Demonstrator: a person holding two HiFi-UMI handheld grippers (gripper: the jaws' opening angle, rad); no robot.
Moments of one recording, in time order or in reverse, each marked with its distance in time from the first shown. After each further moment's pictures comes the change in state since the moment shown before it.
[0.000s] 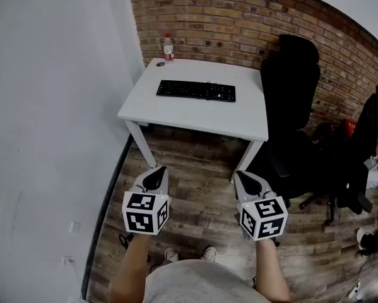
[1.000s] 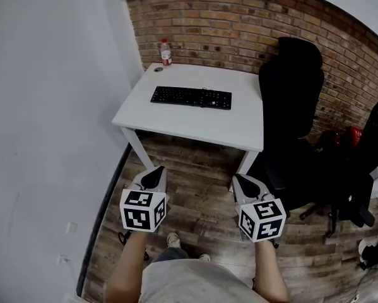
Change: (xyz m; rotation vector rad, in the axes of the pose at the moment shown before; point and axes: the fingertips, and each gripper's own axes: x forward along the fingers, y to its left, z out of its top) left arm 0.063 -0.038 0.022 0.010 0.017 0.043; right arm 0.015 -0.080 -0.005 0.039 -0.012 0.051
